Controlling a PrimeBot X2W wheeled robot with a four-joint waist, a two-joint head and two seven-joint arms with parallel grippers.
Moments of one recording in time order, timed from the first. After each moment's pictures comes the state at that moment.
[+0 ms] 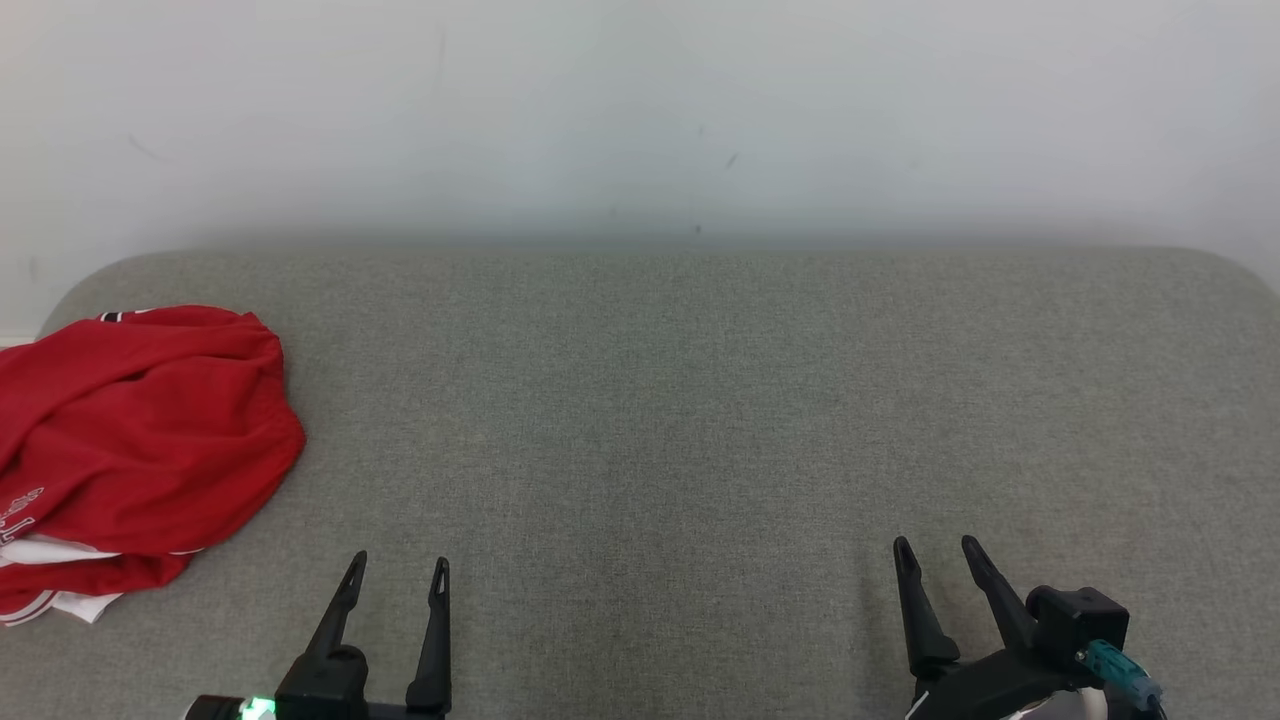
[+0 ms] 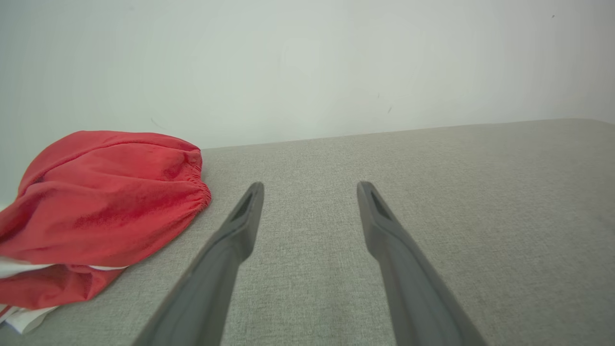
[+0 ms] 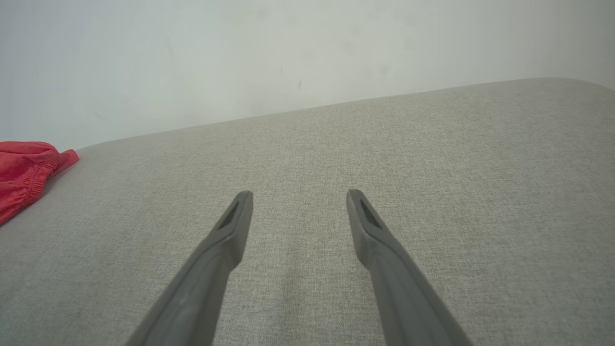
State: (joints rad) left arm -0.07 0.08 -0.12 0.26 -0.06 -0.04 -0.26; right arm -0.12 -0.05 0.06 0.42 0.24 0.13 -0.19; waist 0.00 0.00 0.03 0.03
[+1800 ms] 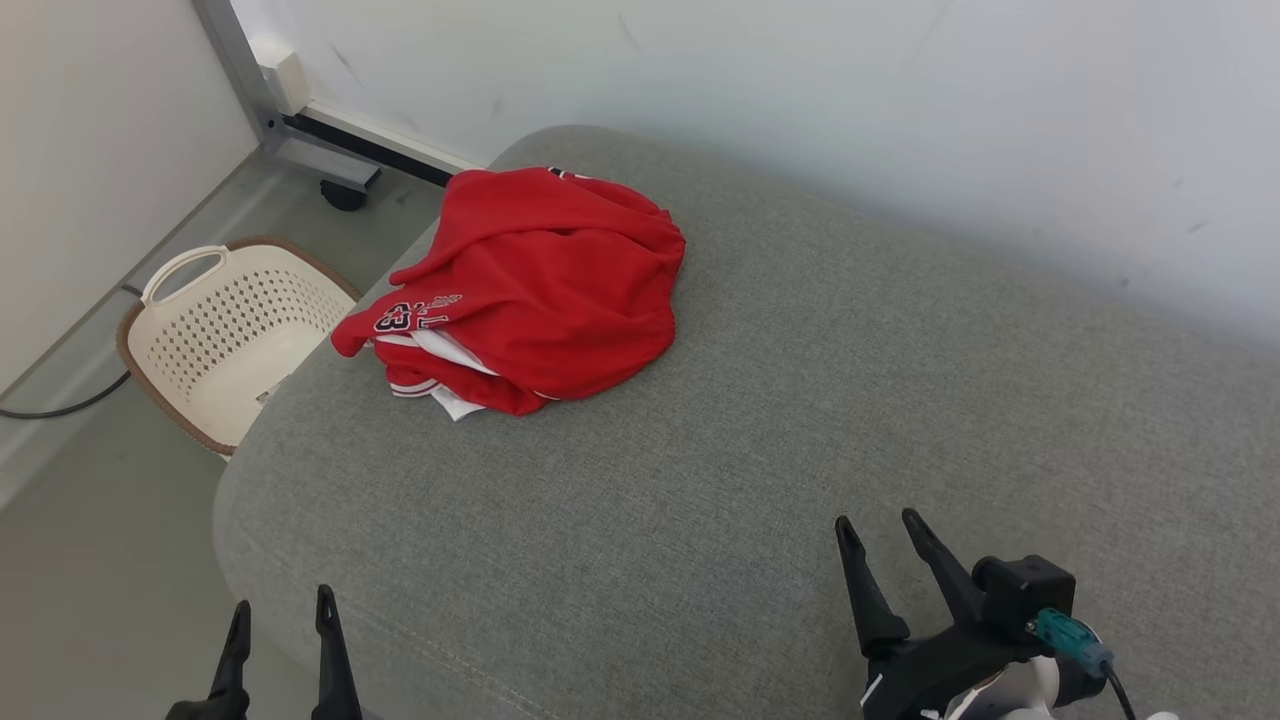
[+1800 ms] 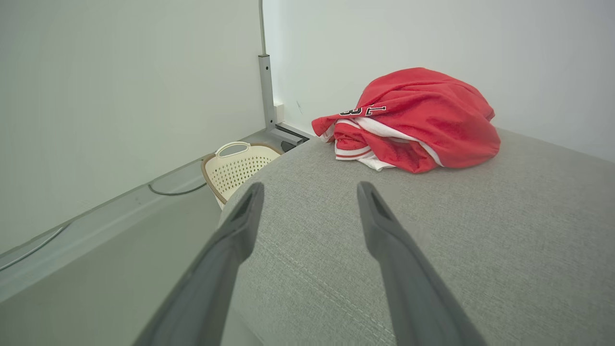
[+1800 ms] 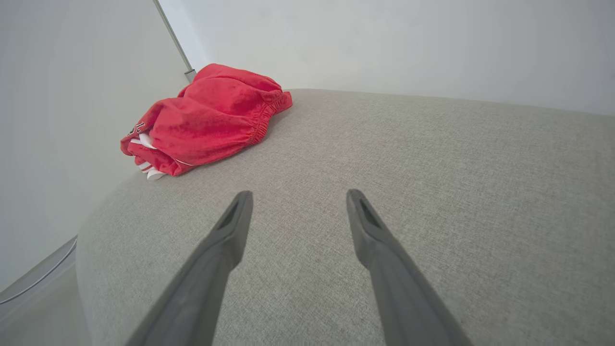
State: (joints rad) left arm 0.00 0.05 0.04 0.24 -0.18 0.02 -0.26; right arm -0.17 -0.05 0.16 0.38 0.26 0.13 -0.14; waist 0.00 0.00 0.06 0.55
